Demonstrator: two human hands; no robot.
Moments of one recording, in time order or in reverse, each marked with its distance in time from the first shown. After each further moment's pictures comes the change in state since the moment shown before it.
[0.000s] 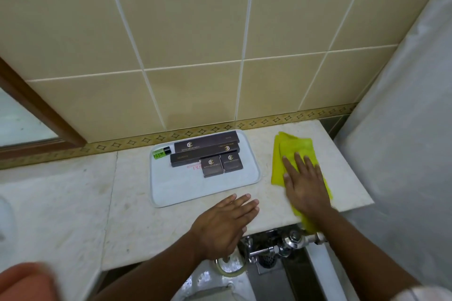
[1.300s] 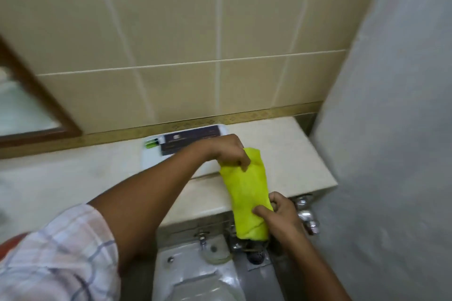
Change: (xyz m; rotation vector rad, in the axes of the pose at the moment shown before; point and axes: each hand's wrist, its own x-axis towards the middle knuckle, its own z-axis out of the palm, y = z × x) left_hand 0.113 0.019 -0.149 -0.584 -0.299 -0.586; right_hand -0.143 -0.047 -0.061 1.149 -0.133 0.391
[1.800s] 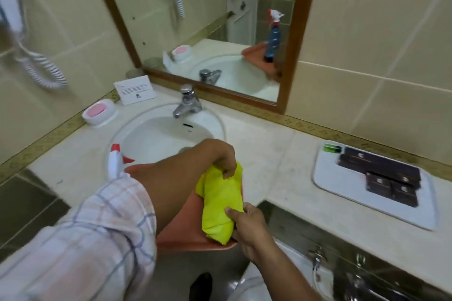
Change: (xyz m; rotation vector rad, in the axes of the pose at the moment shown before) left_hand -0.295 -0.313 -0.039 0.150 -0.003 -0.796; right_hand -0.159 -0.017 0.351 0.049 -0.788 0.320
